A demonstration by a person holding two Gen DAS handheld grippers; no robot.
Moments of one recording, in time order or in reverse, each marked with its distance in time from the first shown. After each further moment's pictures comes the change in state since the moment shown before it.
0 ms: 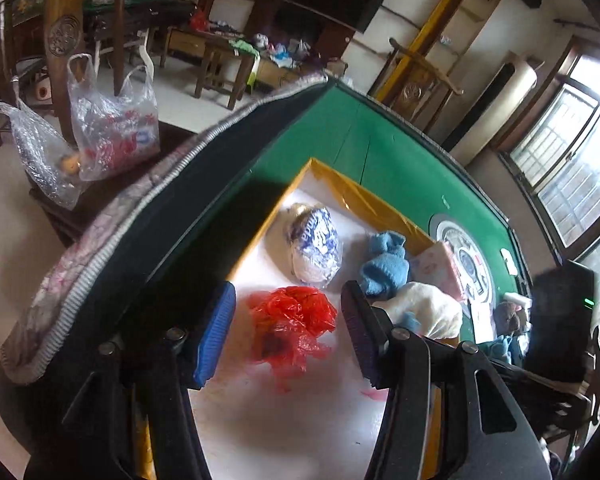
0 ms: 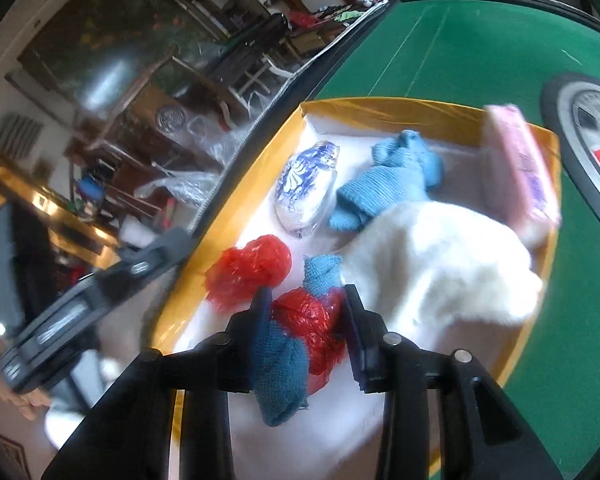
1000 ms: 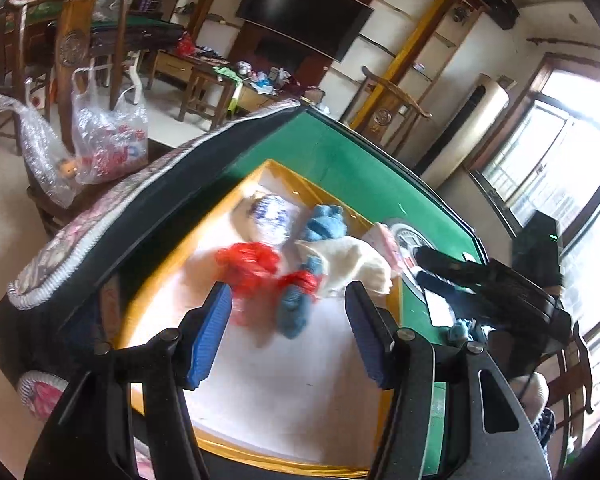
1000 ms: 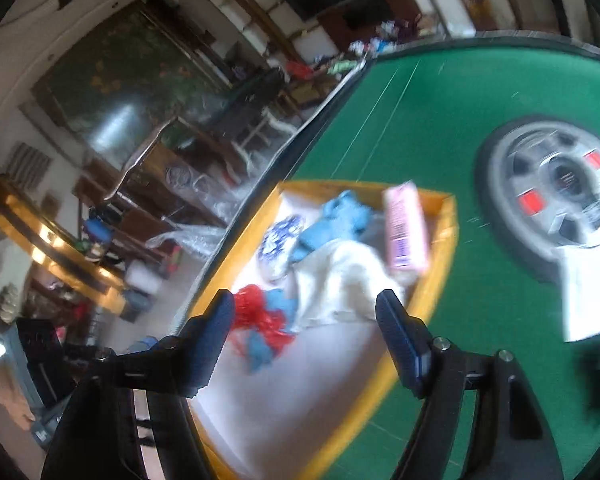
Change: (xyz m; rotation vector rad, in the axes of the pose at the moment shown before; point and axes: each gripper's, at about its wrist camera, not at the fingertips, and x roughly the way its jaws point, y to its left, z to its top) left arm -0.051 -0.030 -0.047 0.010 -0.098 -0.083; right arm -0.104 -0.044 -0.021 0.011 -0.241 -0.001
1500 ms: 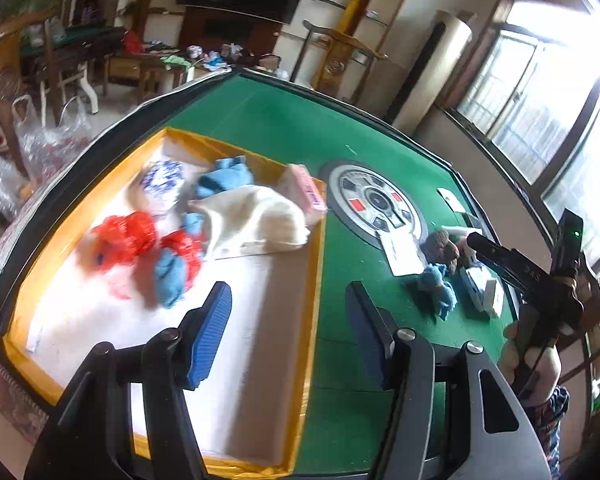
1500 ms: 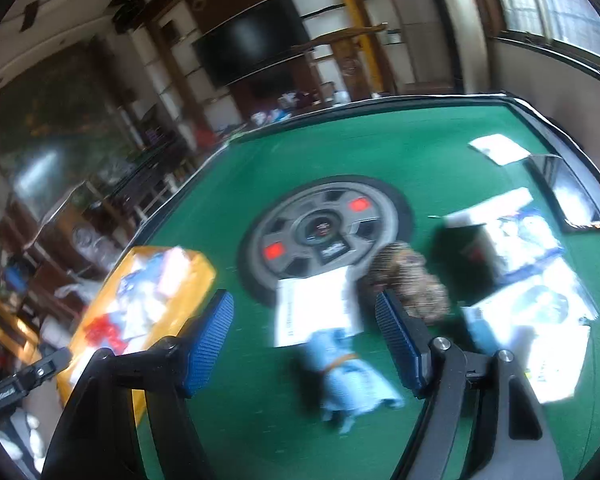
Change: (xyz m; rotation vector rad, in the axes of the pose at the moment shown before) left arm 0.031 -0.107 -0.031 0.205 0.117 -0.018; right arm -0.128 -0.115 -0.014 0.068 -0.247 -0.359
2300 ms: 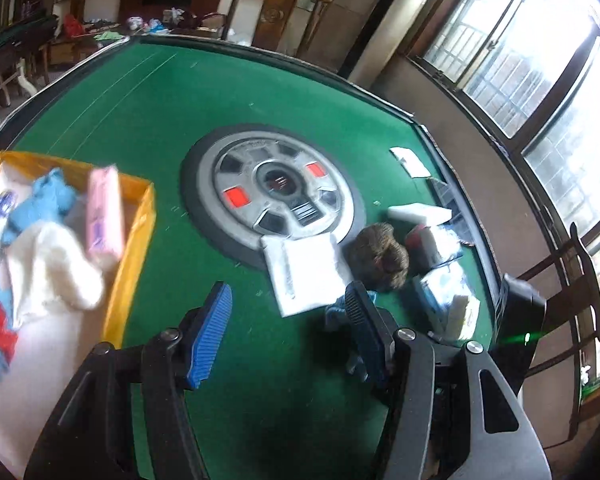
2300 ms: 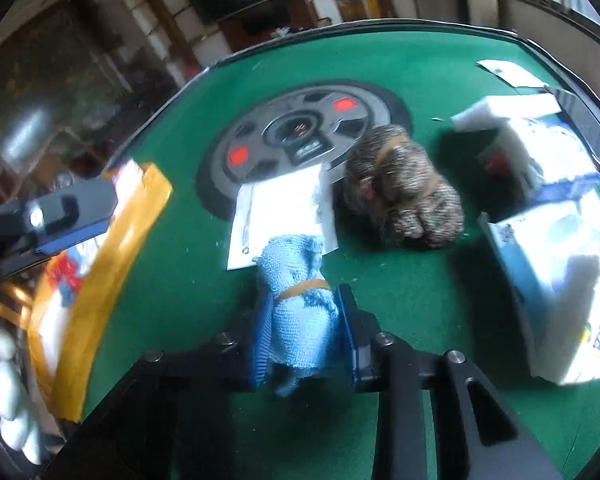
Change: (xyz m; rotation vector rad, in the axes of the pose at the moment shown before) left arm 0.119 -0.132 0.051 0.083 0.179 -0.119; right arm 0.040 -0.029 -0.033 0.001 0.252 -0.018
